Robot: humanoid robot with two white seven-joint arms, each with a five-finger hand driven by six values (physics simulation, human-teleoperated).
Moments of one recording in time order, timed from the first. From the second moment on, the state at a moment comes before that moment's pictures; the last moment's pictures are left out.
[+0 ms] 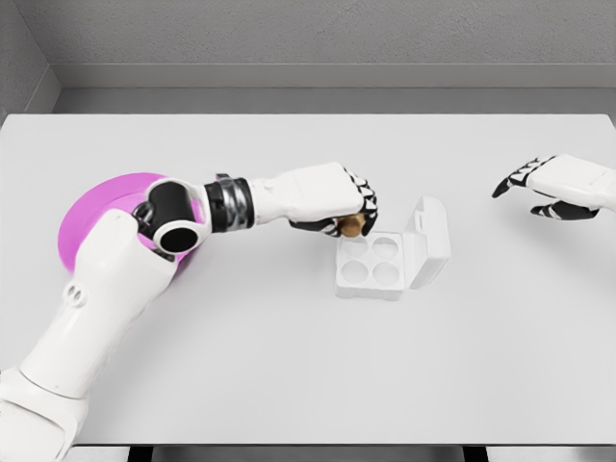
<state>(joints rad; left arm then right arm) -0.61 0.18 -0.53 -1.43 -0.70 -0.61 -0.61 -0.62 -0.95 0.69 -1.20 0.40 -0.61 0.27</state>
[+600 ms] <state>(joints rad) -0.60 0.13 -0.57 -1.40 -0.72 -0.61 -0.61 -0.62 -0.97 0.70 -1.22 0.40 -0.61 0.27</state>
